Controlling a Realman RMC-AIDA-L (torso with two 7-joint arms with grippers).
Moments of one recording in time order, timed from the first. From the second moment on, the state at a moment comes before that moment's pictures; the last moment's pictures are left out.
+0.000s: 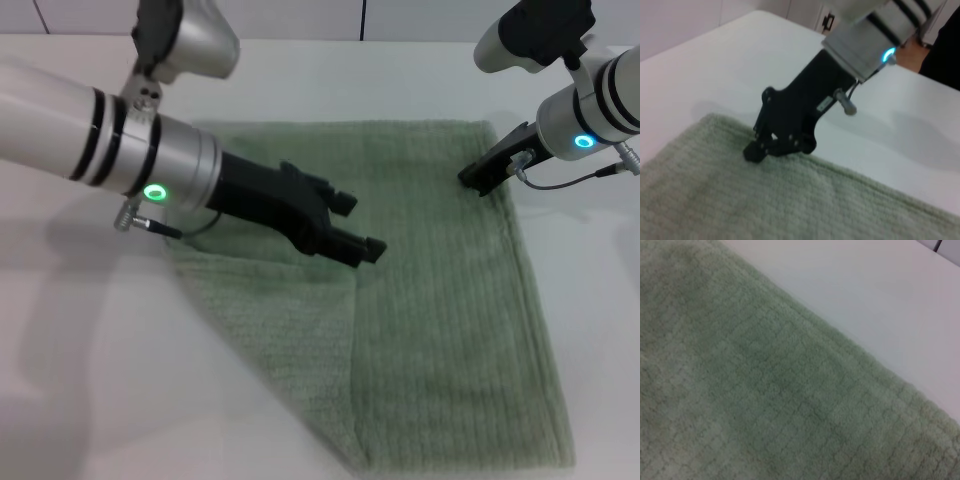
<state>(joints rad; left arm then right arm) -0.66 -2.07 1.27 0.89 2.00 1.38 -1.91 0.97 2.03 -1.26 -0.47 0.65 0.92 -0.90</state>
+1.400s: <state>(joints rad) -0.68 -2.07 1.50 0.80 2.00 1.19 -1.91 0.97 2.03 -1.26 -0.47 0.65 0.92 -0.90</state>
